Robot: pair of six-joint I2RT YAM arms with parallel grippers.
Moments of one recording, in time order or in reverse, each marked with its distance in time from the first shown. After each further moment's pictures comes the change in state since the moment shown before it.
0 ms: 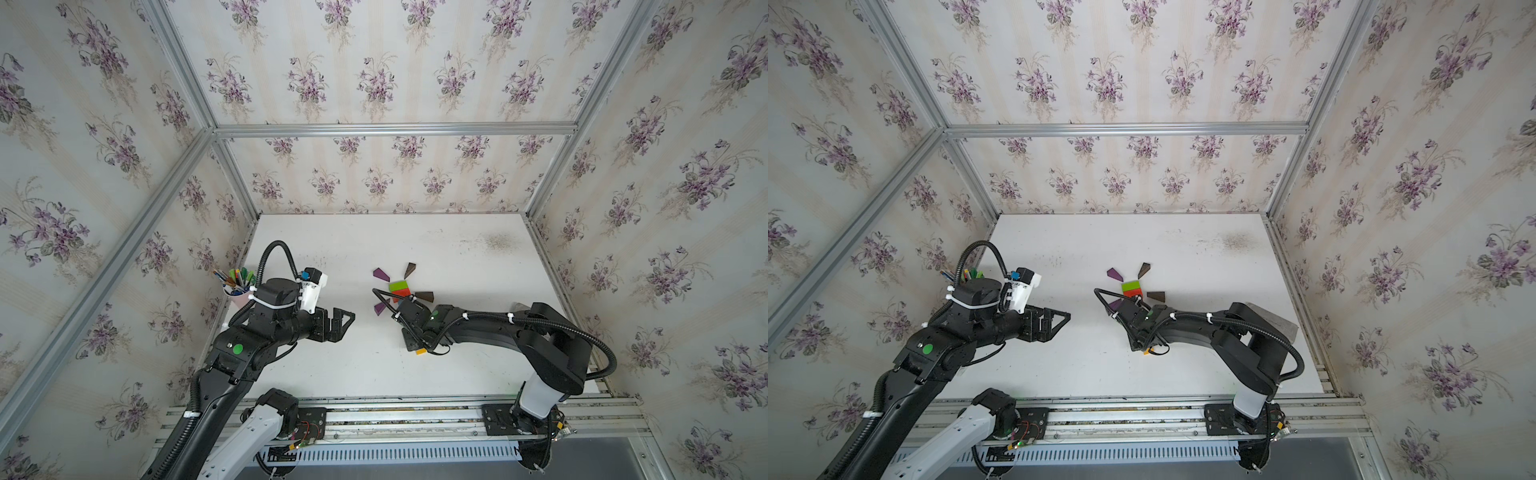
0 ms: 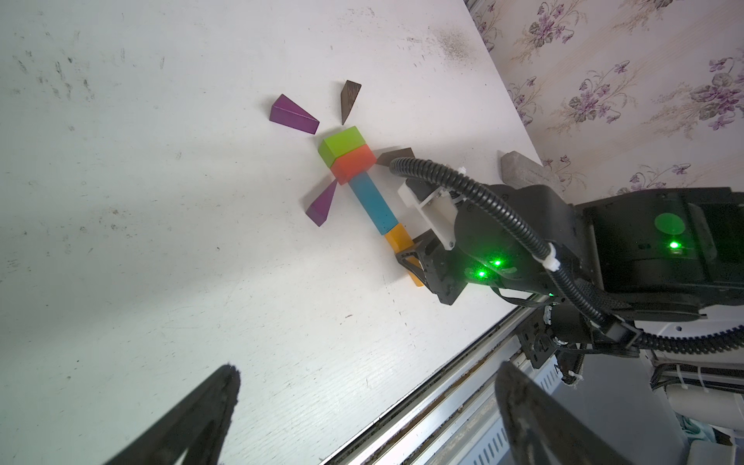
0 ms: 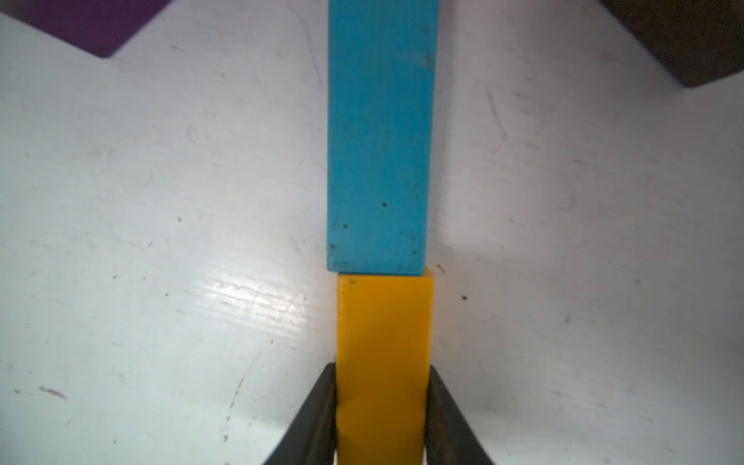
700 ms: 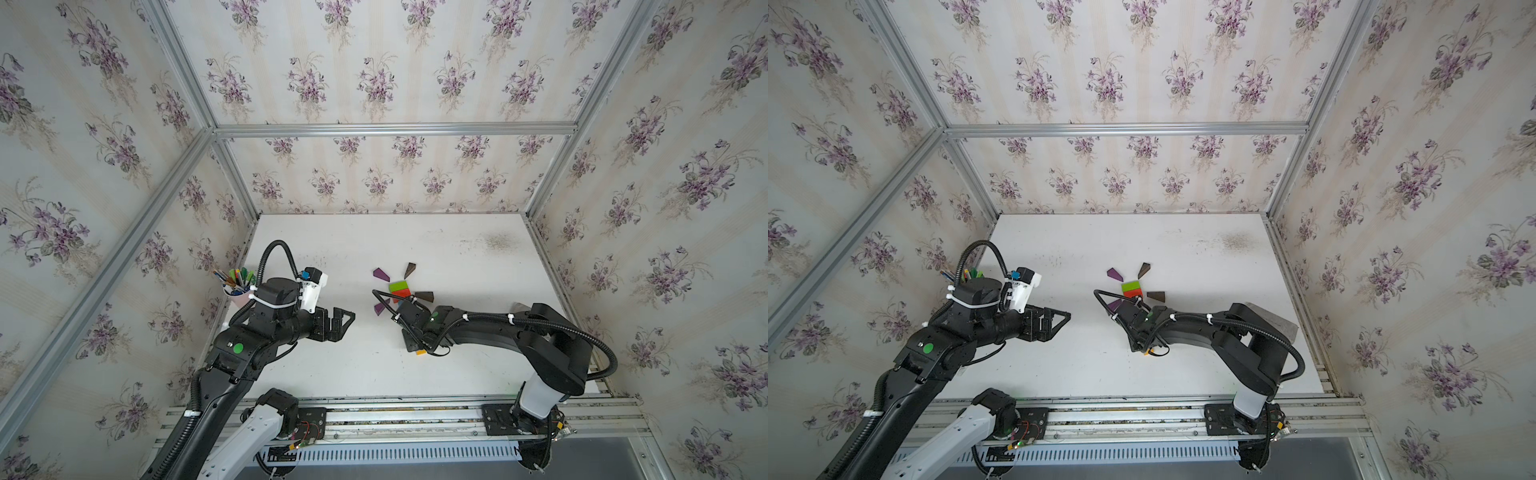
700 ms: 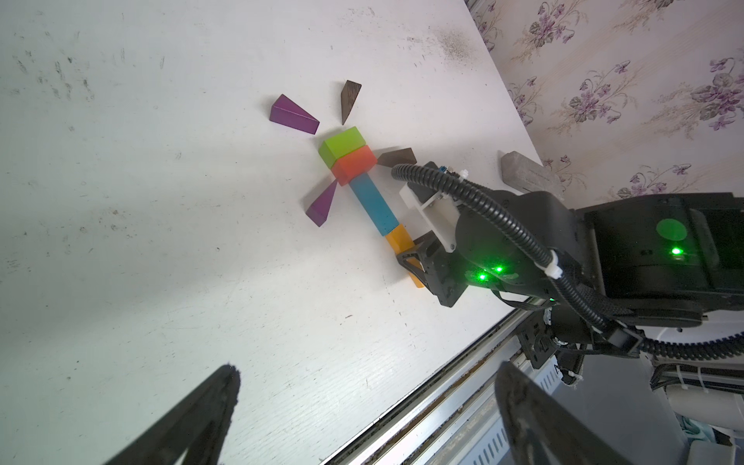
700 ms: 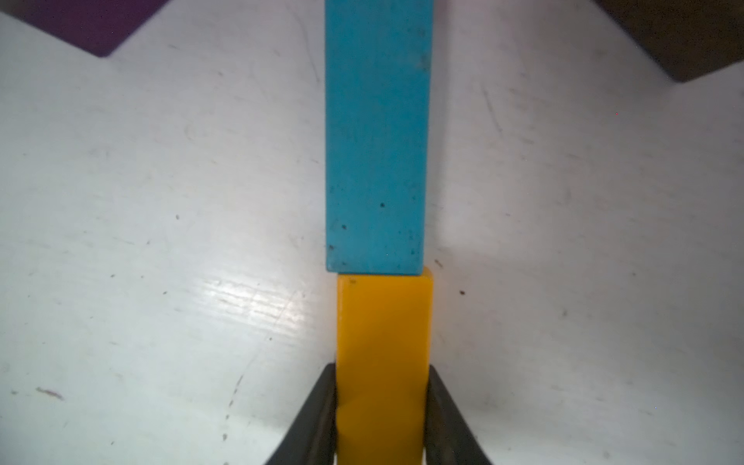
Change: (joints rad) left arm 0.000 0.005 0.003 0.000 0.000 0.000; right arm 0.002 -0.004 -0.006 0.002 0.017 0.014
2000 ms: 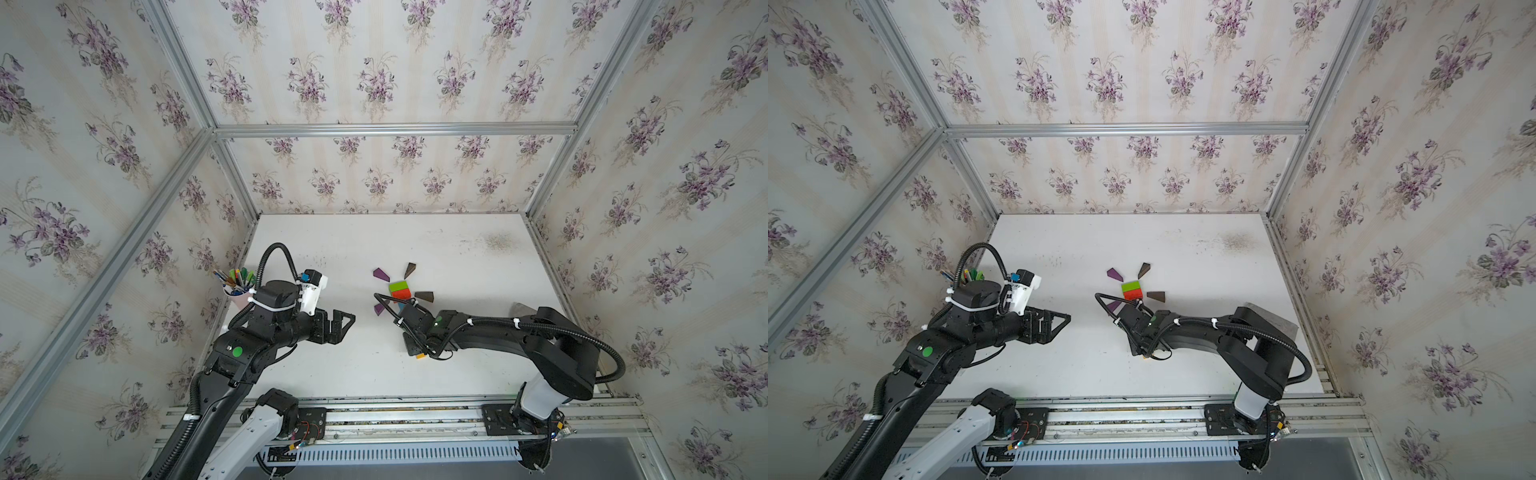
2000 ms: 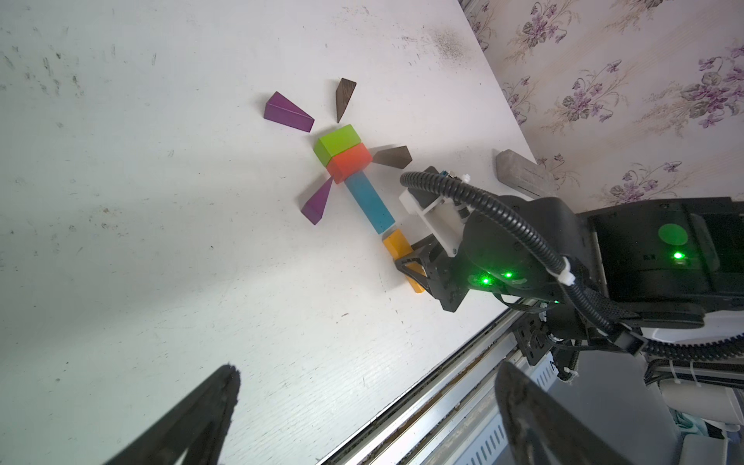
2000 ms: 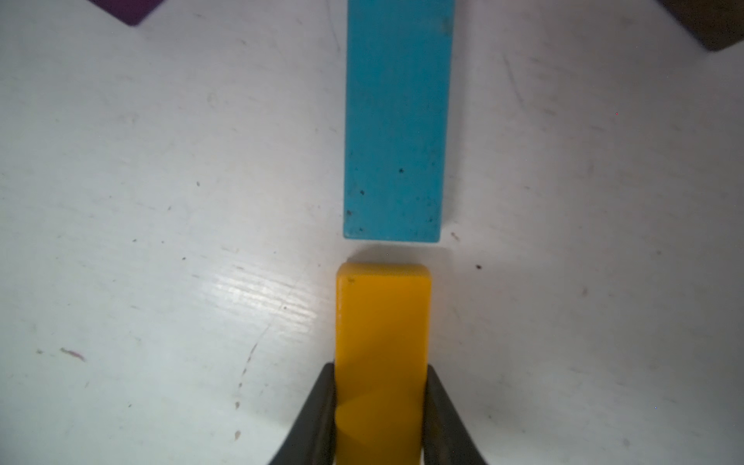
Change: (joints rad) left arm 0.000 -0.021 -0.021 0.003 0.011 -0.006; right arm 0.018 -0.039 -0.051 0.037 -0.026 0.005
